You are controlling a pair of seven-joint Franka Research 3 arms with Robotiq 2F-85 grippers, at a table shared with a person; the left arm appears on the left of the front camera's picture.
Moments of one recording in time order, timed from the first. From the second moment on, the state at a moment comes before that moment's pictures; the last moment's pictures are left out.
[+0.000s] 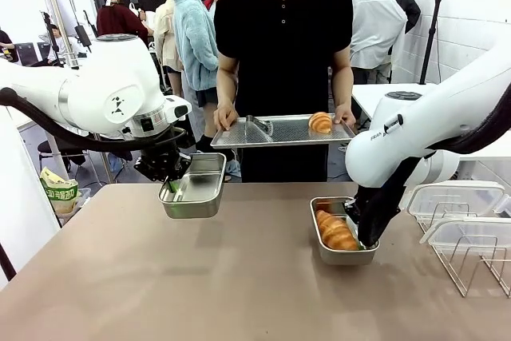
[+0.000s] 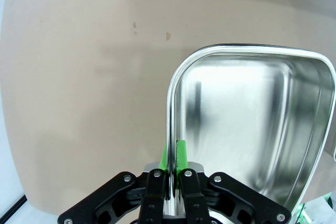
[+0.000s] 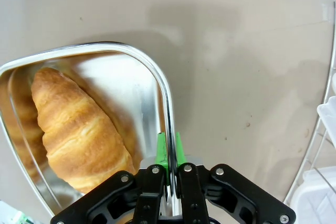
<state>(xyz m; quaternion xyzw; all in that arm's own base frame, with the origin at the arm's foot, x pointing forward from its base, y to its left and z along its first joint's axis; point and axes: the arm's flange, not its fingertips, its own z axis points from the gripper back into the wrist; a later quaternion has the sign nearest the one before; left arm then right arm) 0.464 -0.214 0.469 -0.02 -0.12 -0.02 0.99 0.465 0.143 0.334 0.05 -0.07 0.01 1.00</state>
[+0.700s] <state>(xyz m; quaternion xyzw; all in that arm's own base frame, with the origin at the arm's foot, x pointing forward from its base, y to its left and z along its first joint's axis) 0.464 -0.214 0.469 -0.02 -0.12 -0.02 0.99 0.468 0.141 0.319 0.03 -0.05 0.01 1.00</state>
